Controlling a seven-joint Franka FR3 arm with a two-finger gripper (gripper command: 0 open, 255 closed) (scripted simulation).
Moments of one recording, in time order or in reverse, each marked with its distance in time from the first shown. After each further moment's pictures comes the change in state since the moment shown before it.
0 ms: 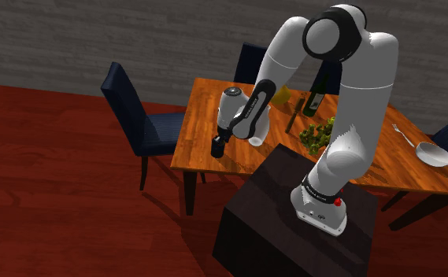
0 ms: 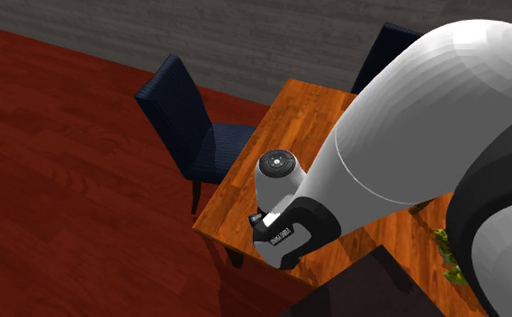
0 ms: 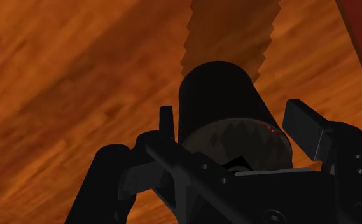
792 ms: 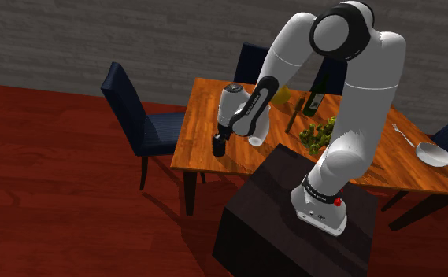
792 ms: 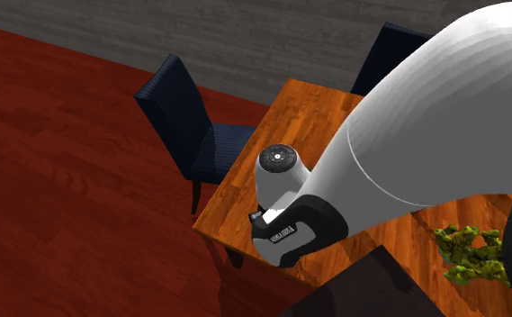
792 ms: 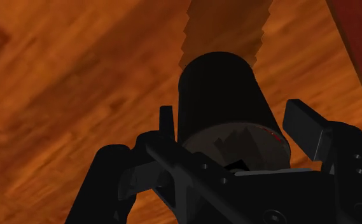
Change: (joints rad) arm -0.016 -0.048 0.019 -0.013 0.017 -0.037 -0.018
